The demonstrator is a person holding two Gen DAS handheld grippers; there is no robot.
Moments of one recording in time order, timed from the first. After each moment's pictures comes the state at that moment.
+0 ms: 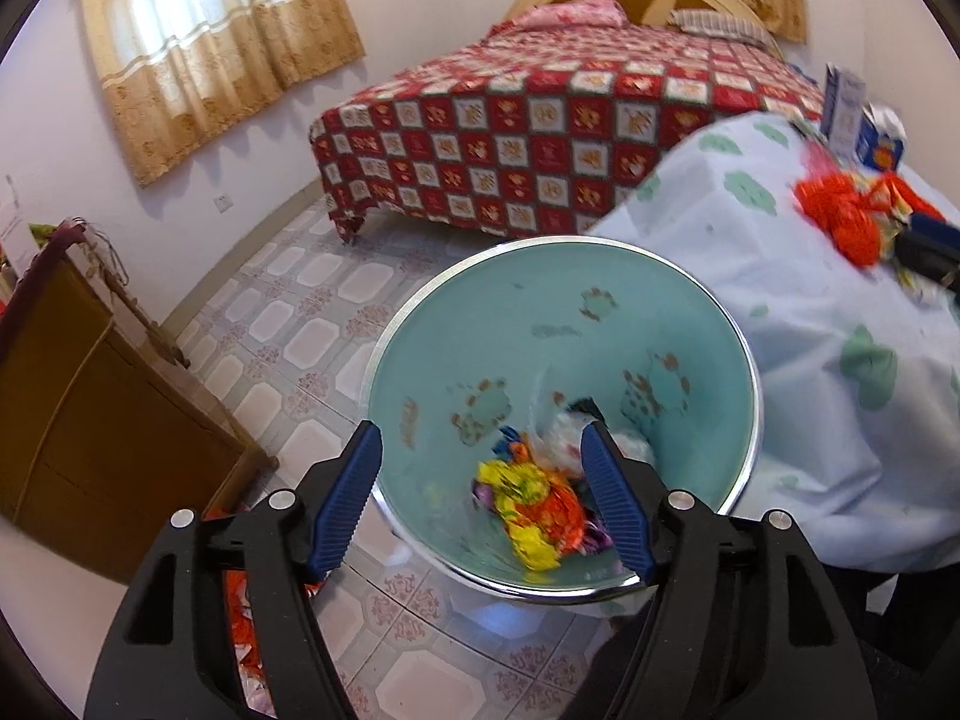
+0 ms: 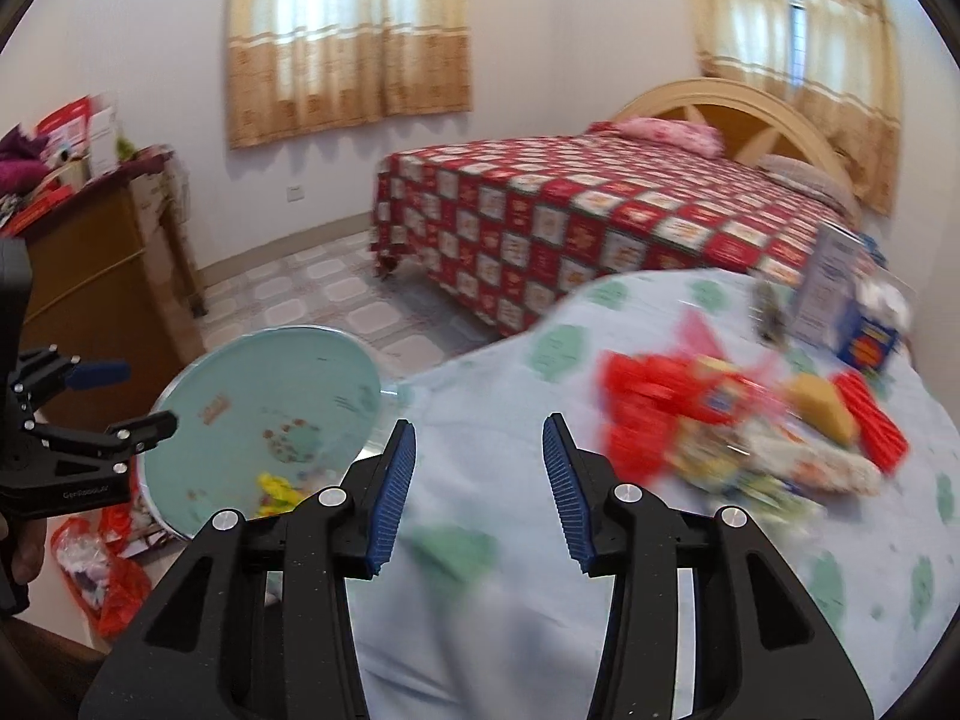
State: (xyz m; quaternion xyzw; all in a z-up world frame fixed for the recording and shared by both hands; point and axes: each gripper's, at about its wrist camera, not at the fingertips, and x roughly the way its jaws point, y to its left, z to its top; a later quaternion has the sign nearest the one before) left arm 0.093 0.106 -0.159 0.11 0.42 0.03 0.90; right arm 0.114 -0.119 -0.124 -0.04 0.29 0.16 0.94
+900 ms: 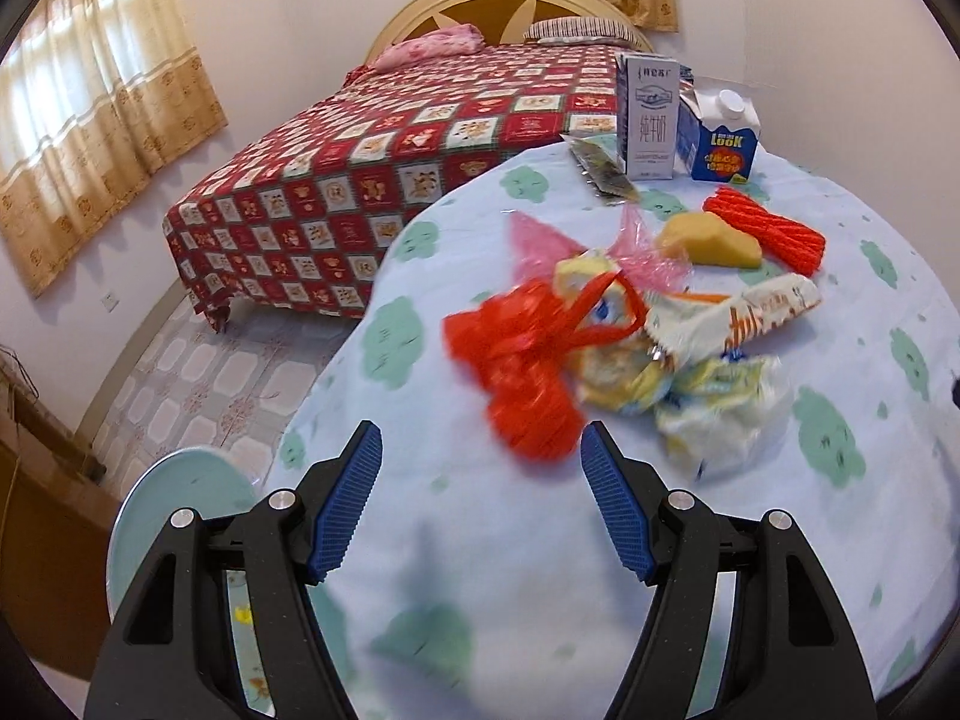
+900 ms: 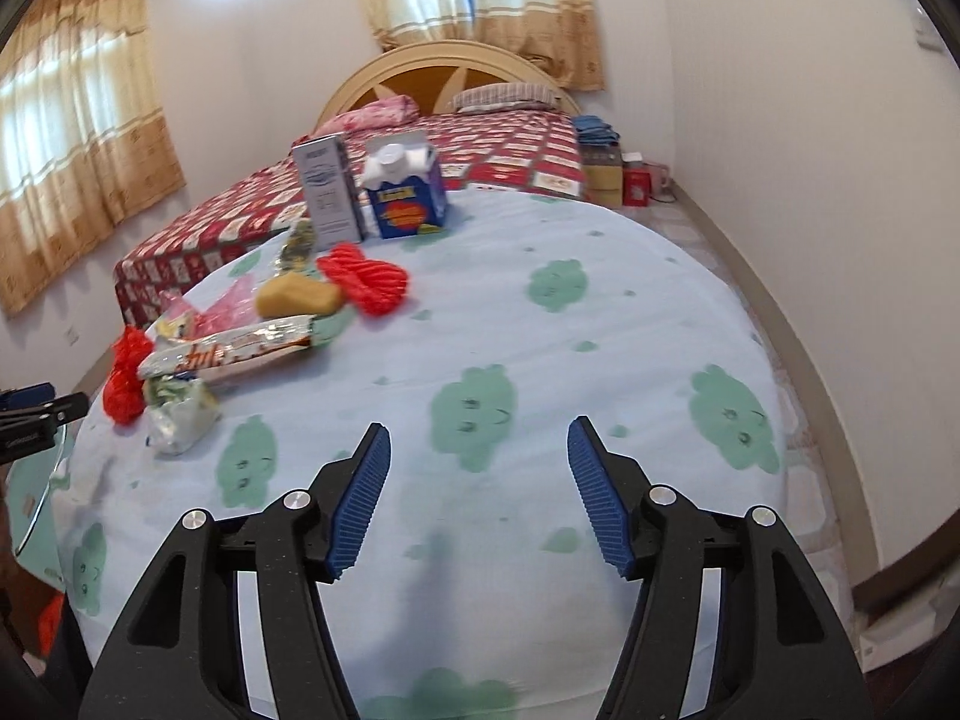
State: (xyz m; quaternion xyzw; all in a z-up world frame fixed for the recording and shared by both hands) left arm 0.170 -0.135 -0.150 0.14 0.39 -0.09 0.90; right arm 0.036 -0.416 -0.169 0.13 0.30 -0.12 0.94
